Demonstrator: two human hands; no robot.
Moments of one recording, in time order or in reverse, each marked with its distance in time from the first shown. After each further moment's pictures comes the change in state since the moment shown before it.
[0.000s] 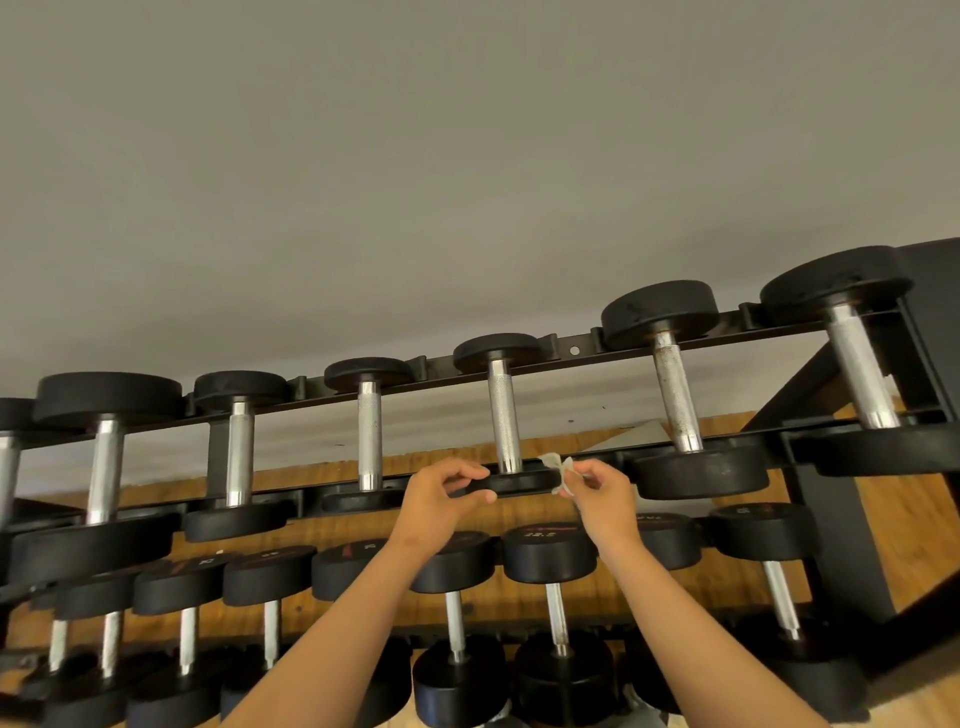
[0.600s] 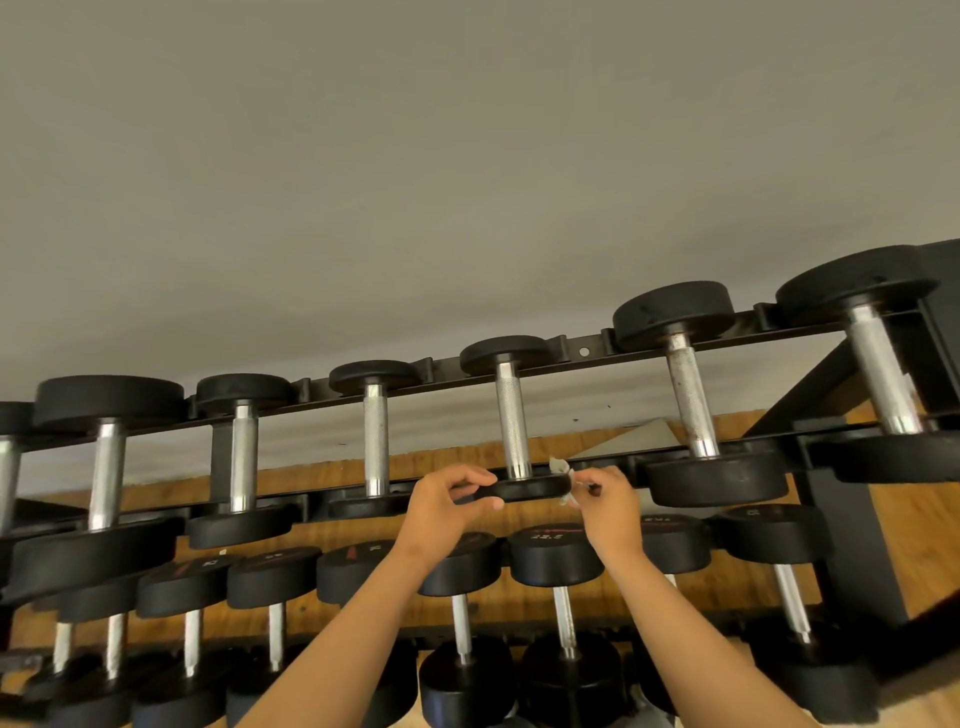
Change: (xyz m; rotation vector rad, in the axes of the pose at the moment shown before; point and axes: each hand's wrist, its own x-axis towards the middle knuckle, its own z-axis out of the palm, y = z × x) left_hand 0.002 -0.006 -0.006 -0.057 -0.031 -0.011; right_hand 0.007 0.007 0.011 -0.327 0.045 -0.083
